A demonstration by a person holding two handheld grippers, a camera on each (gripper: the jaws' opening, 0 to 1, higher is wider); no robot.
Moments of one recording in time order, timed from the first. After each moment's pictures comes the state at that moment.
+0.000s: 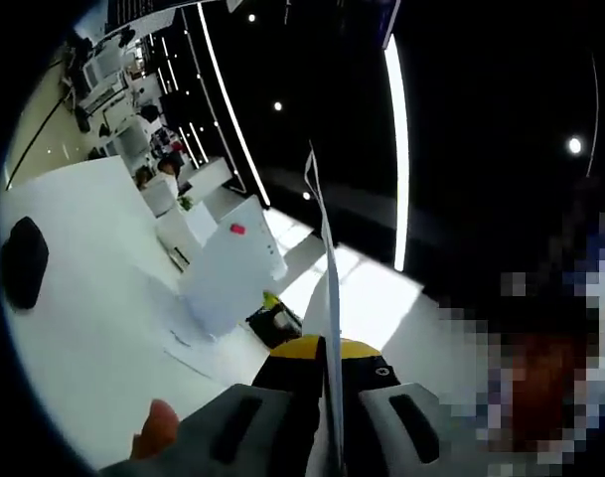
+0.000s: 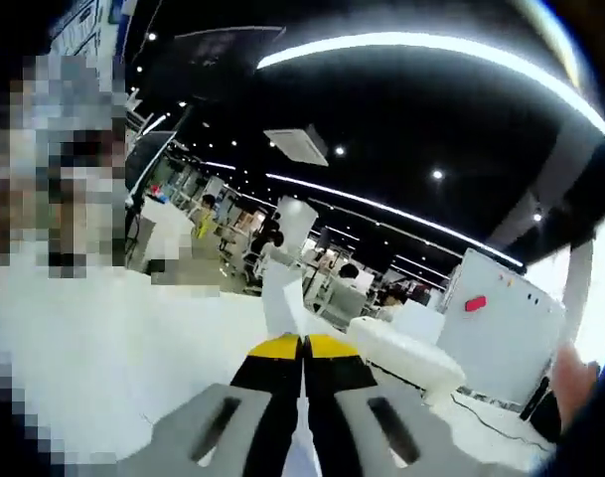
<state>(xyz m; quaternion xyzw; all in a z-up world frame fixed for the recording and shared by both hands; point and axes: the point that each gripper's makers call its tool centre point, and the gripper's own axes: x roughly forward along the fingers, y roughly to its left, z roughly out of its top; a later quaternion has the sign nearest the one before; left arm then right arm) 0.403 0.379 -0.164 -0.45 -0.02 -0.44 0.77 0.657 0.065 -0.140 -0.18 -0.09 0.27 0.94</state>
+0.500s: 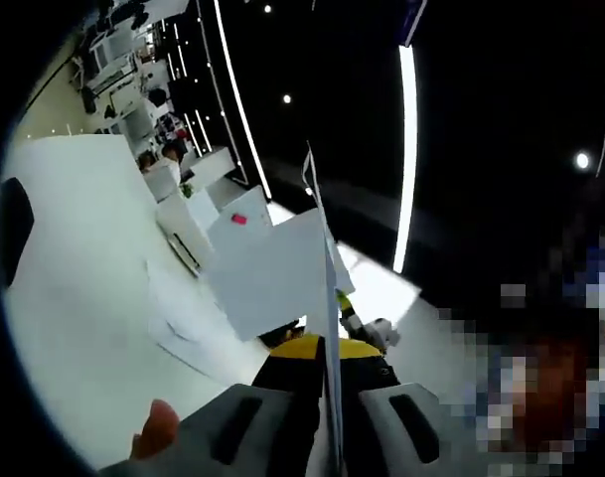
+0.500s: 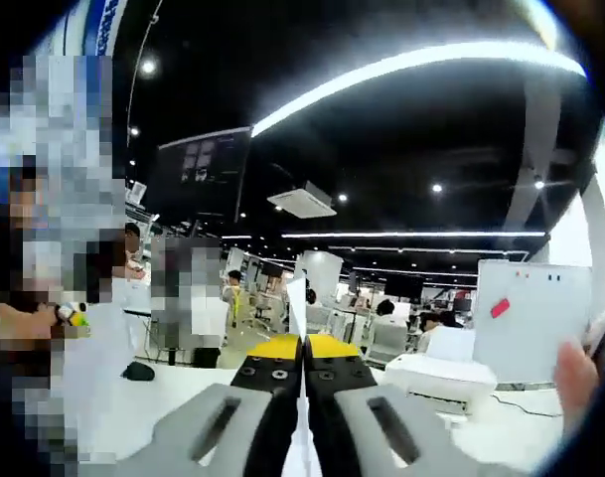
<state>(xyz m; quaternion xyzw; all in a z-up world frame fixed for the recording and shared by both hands) 0.434 0.354 -0.181 -0.47 0.00 -0.45 0.76 0.531 0.046 -0.036 -0.06 -0.14 0.37 0.92</state>
